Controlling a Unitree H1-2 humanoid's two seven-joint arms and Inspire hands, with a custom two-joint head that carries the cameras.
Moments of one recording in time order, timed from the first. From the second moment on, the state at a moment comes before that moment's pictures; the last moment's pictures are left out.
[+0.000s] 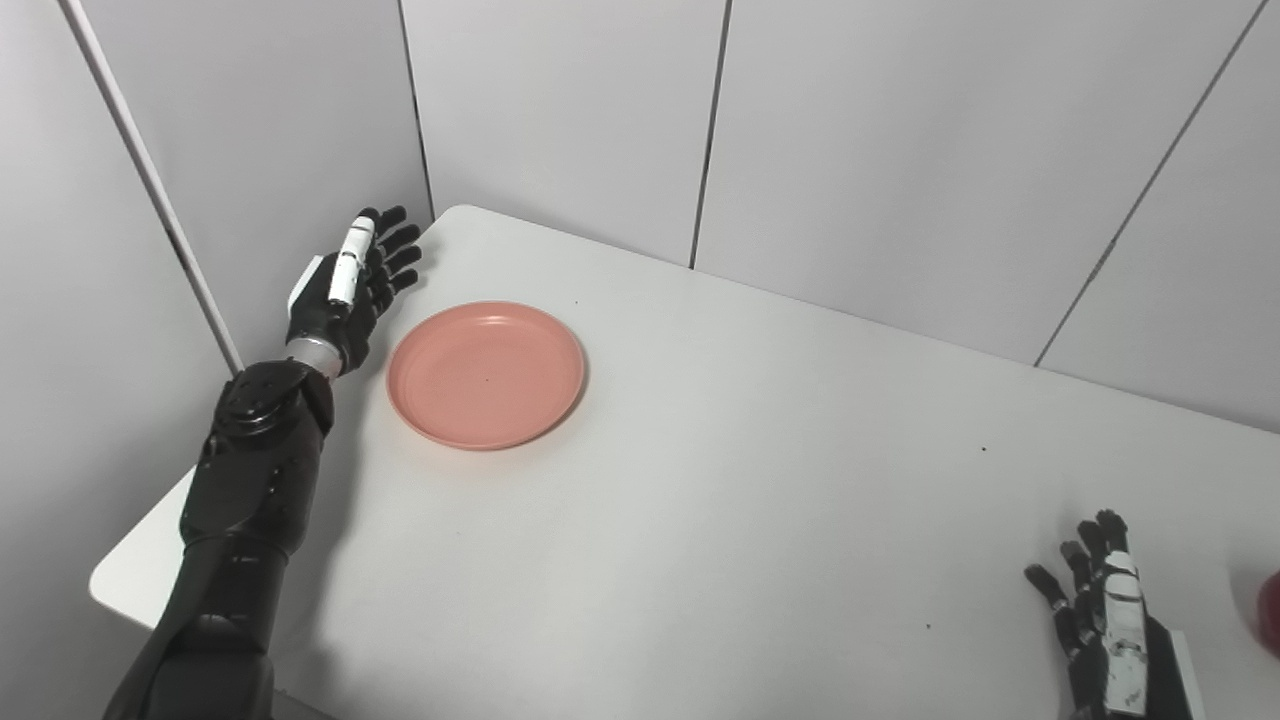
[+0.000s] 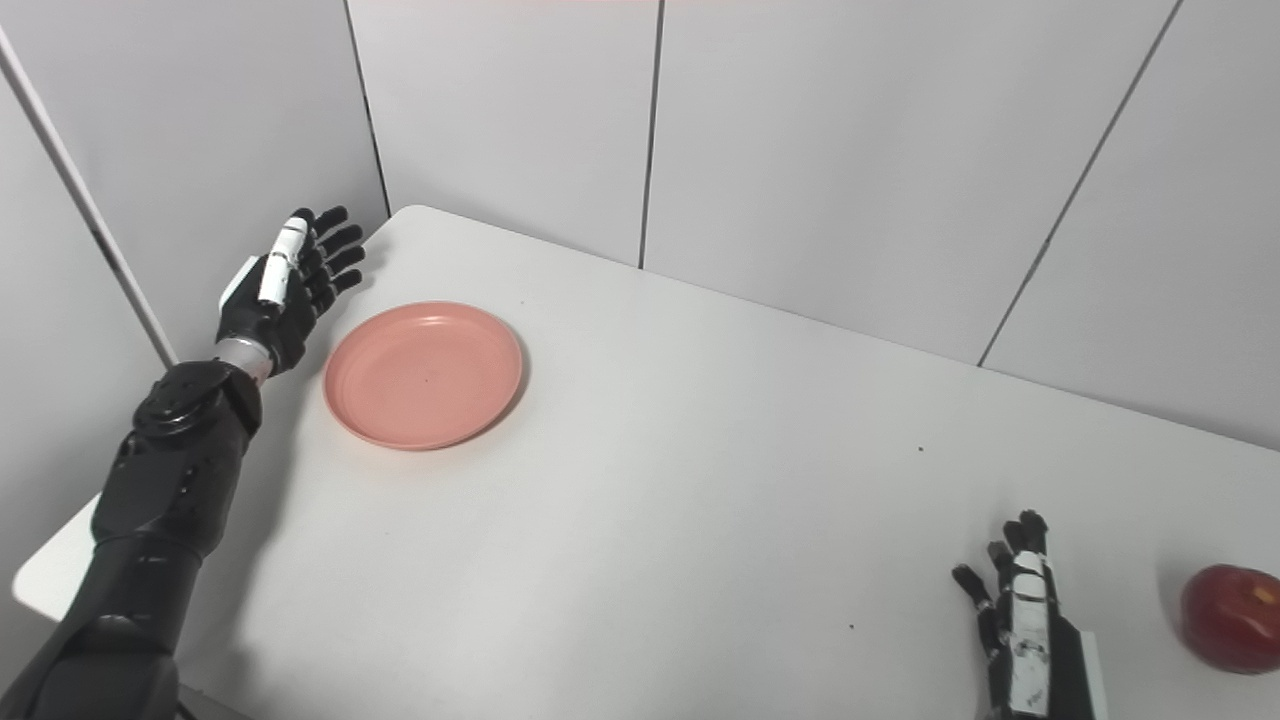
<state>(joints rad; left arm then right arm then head) -0.41 0.46 0.41 0.42 -0.34 0.17 -0.14 -0.02 -0.04 -0.01 -0.15 0.14 0.14 0.05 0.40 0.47</state>
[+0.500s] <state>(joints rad) -0.40 0.46 0.41 0.43 -0.34 0.16 -0.13 -0.02 -0.04 -0.02 -0.16 0.14 0.17 0.05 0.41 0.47</state>
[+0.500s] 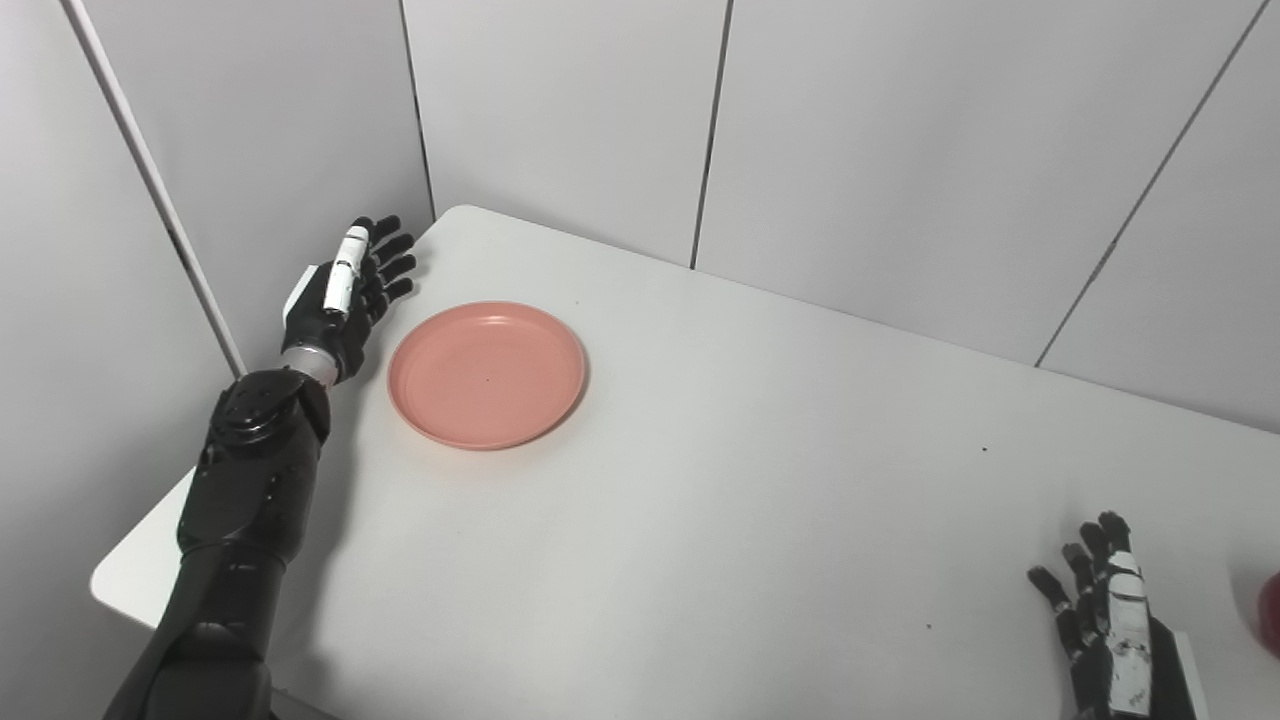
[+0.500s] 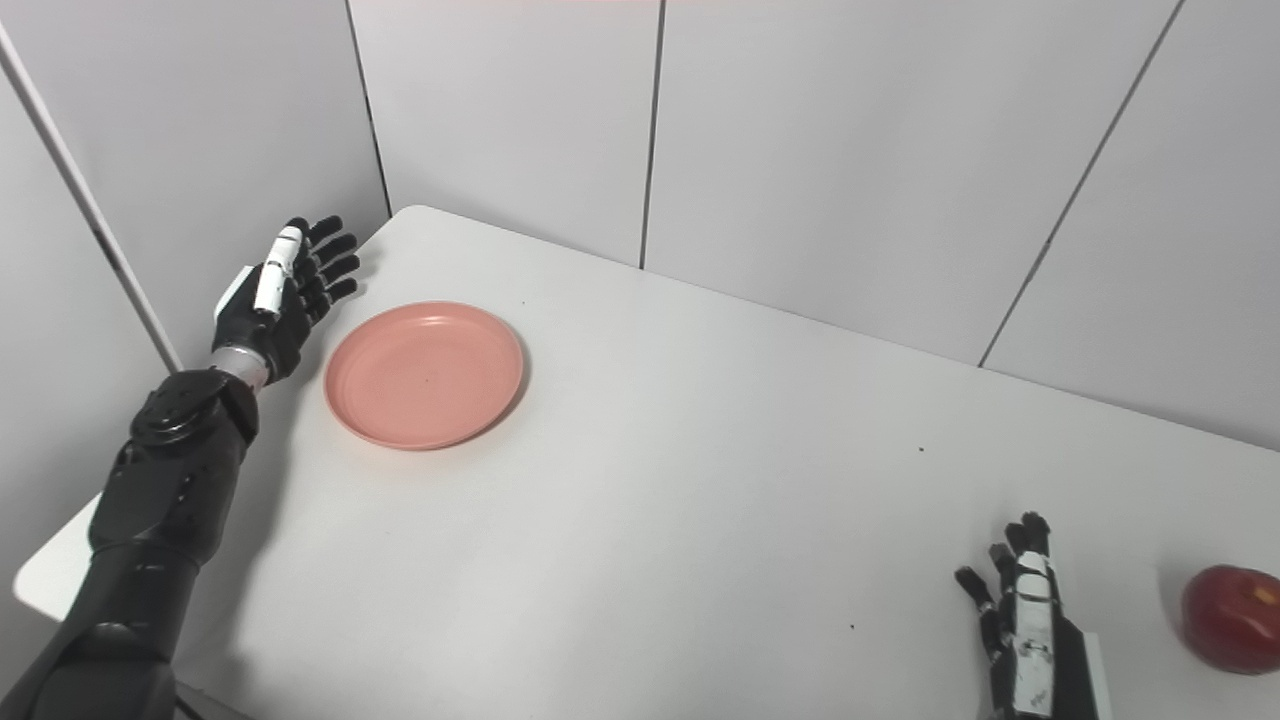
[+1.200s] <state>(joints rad) -0.37 0.44 0.41 0.48 -0.37 0.10 -0.15 -0.02 -0.04 -0.02 -0.16 0.14 0.18 0.05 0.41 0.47</state>
